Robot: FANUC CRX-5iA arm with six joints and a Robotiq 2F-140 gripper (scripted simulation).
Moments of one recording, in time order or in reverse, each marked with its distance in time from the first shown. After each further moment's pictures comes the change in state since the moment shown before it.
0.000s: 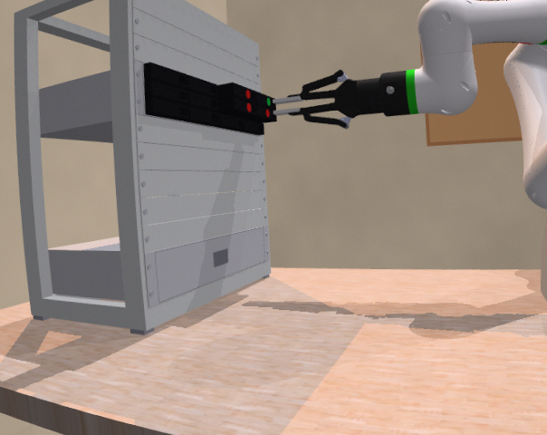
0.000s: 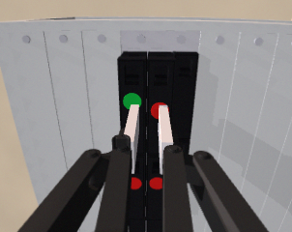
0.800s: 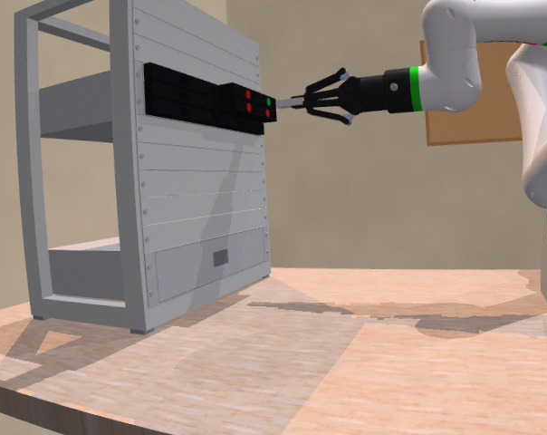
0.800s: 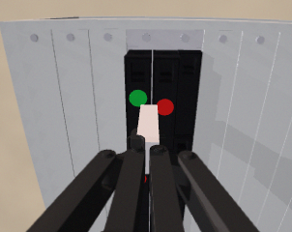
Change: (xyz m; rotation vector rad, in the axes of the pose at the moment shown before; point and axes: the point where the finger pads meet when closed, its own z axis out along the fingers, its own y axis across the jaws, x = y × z) arm -0.001 -0.005 -0.008 0.001 0.000 0.001
